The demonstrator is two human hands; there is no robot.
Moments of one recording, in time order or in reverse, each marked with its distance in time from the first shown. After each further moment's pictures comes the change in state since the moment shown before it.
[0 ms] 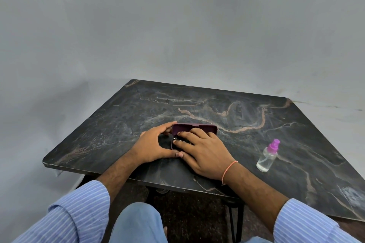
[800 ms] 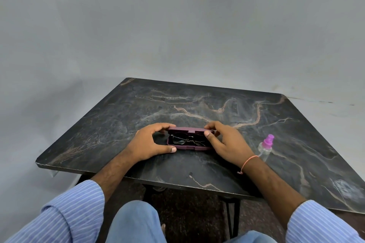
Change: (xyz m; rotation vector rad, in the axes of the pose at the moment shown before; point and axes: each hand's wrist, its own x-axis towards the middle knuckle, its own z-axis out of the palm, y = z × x) left_hand -0.001 -0.003 0.000 -0.034 0.046 -0.006; right_hand -0.029 0.064 -0.004 0.544 0.108 0.430
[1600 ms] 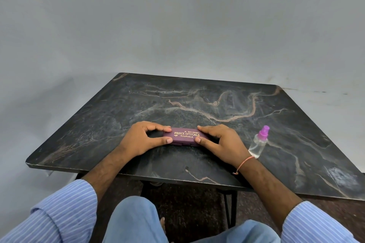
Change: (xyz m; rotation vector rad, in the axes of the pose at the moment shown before) left_hand 0.002 0.000 0.003 -0.059 0.013 -0.011; right_hand -0.022 -0.001 0.006 0.041 -0.030 0.007
